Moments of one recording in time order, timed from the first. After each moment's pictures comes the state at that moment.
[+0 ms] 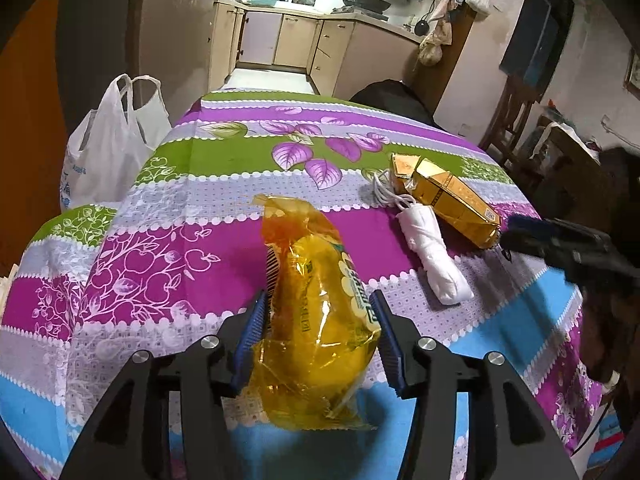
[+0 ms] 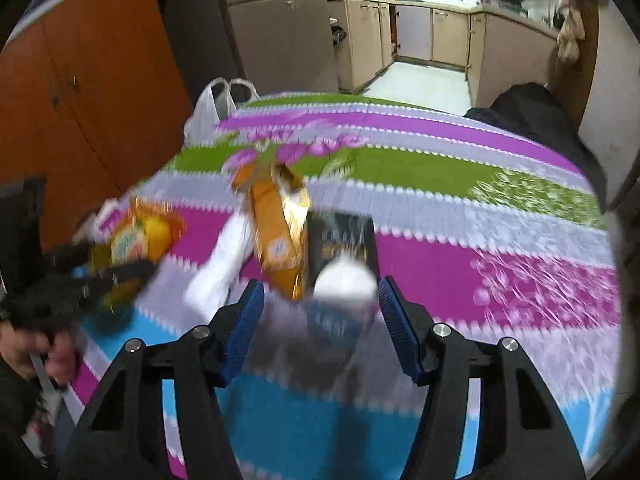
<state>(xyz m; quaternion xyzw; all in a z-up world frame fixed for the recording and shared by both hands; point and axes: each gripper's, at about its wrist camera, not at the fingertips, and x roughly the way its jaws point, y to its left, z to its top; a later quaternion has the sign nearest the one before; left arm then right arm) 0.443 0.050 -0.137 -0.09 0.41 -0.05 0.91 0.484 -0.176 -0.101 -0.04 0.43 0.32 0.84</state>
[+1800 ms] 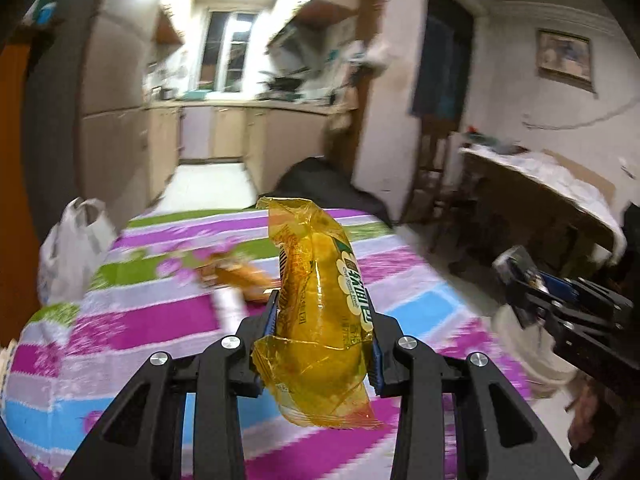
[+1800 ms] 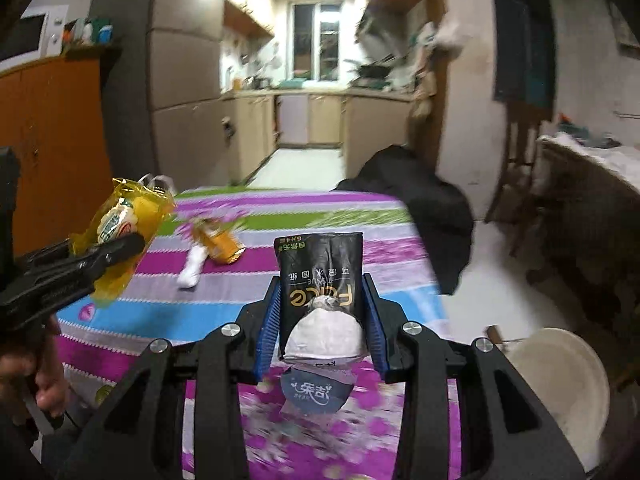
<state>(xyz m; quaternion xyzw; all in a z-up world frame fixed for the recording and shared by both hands) 0.333 -0.101 -0.021 -0.03 0.25 -0.16 0.96 0.267 -0.309 -0.004 -0.03 0.25 0.07 0.97</state>
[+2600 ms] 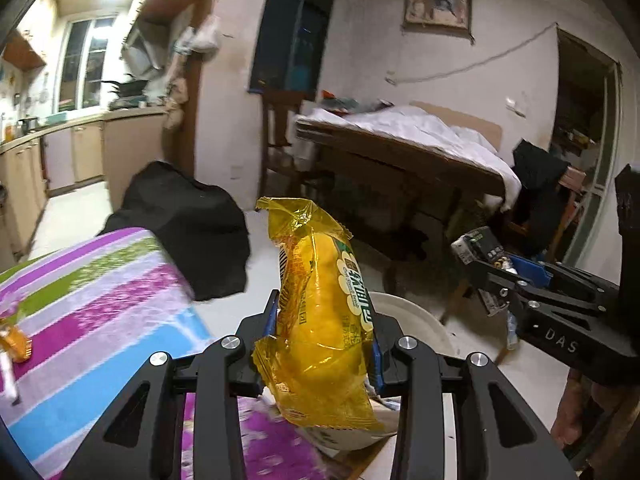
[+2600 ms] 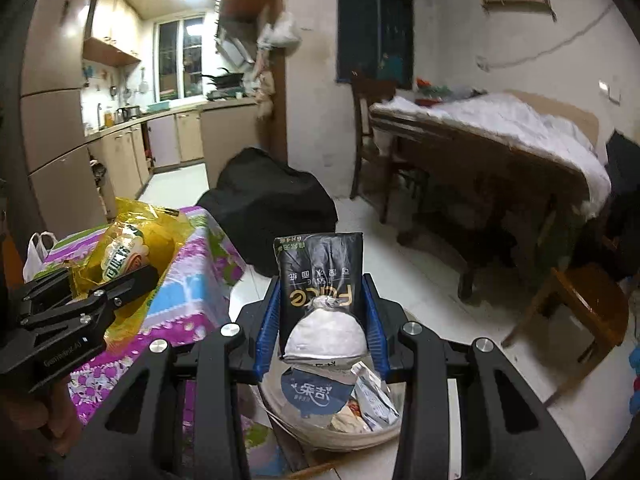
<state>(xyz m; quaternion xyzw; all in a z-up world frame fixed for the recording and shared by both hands) 0.316 -0.436 -0.009 0.03 0.26 -0.38 0.89 0.209 -0.542 0.009 0.04 0.27 -0.14 0.95</state>
